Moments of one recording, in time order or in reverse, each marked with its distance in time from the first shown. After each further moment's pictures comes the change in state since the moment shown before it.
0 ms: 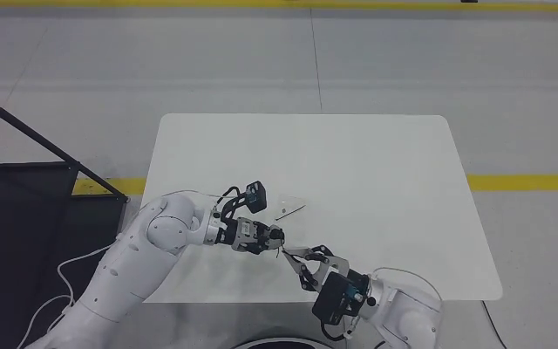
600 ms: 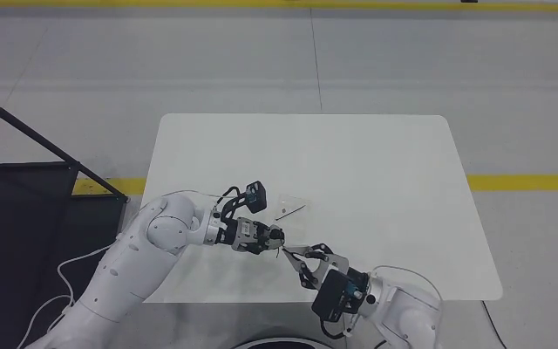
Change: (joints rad) left arm 0.000 0.000 0.000 0.000 0.000 0.000 0.000; right arm 0.017 0.023 -0.016 0.006 0.024 0.025 0.010
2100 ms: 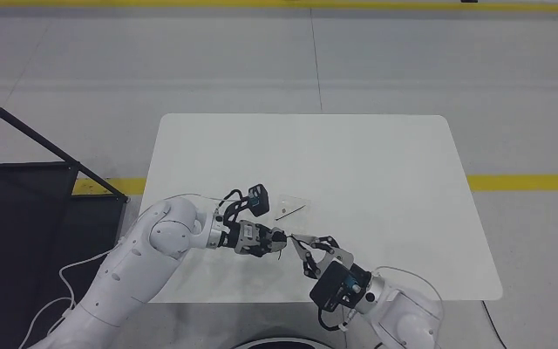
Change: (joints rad) left arm 0.017 0.005 0.014 -0.028 0.047 0.027 0.041; right arm -0.010 0.038 -0.038 -0.014 -0.002 0.207 0.045
